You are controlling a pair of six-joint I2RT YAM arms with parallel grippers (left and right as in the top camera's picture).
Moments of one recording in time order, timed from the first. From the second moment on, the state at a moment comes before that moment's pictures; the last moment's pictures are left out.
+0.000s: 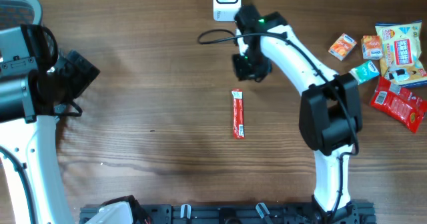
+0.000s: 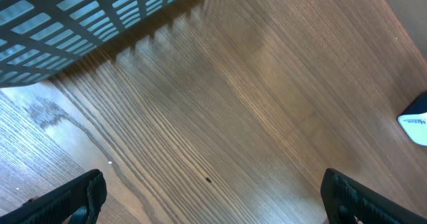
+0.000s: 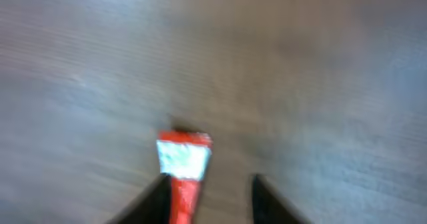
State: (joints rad) left arm 0.22 1.32 1.60 -1.37 -0.09 -0.64; right arm 0.40 2.20 1.79 -1.18 -0.16 0.18
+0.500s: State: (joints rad) left arm 0.22 1.32 1.60 -1.37 -0.09 -0.64; right arm 0.37 2.19 1.61 -1.02 -0.47 0.09
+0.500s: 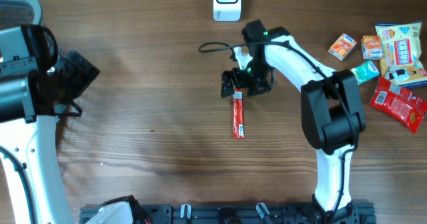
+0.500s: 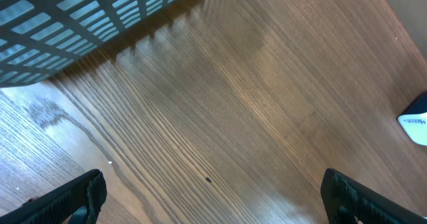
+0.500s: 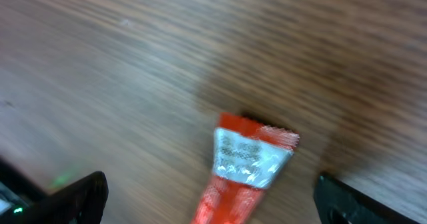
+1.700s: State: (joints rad) left arm 0.22 1.32 1.60 -1.37 -0.09 -0.64; right arm 0.33 2.09 1.31 -0.79 -0.63 0.36
